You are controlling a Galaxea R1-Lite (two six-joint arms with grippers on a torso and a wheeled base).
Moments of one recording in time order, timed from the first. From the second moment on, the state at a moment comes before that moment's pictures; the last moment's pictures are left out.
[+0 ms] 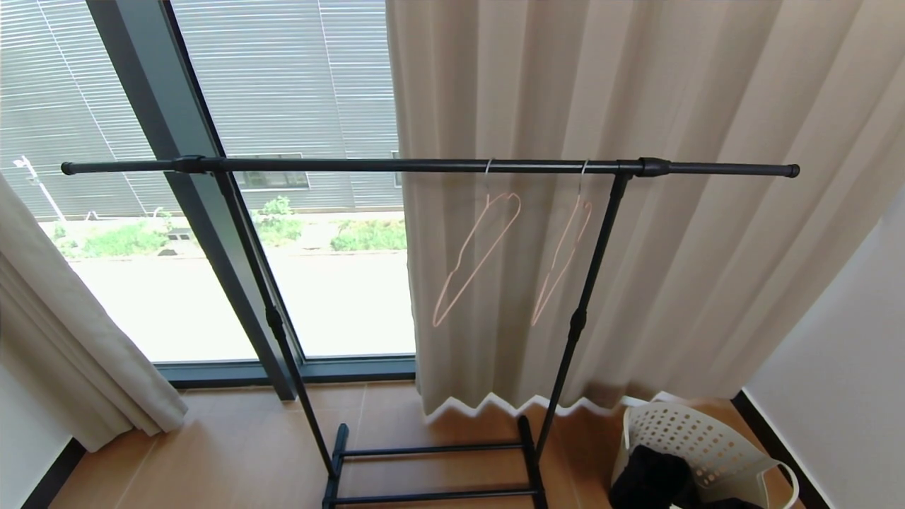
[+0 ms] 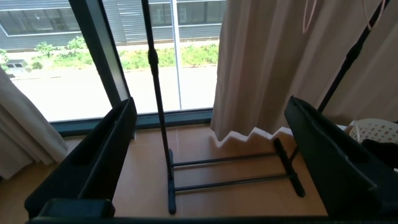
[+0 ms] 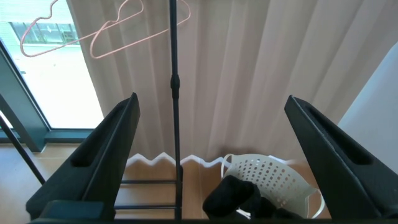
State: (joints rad) left arm 0.00 0.01 -0.01 0.02 -0.06 0.03; right arm -0.01 0.00 0.00 -0.06 -0.01 0.01
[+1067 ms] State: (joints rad) left arm 0.00 0.01 -0.01 0.02 -0.06 0.03; right arm -0.01 0.00 0.00 -0.06 -0.01 0.01
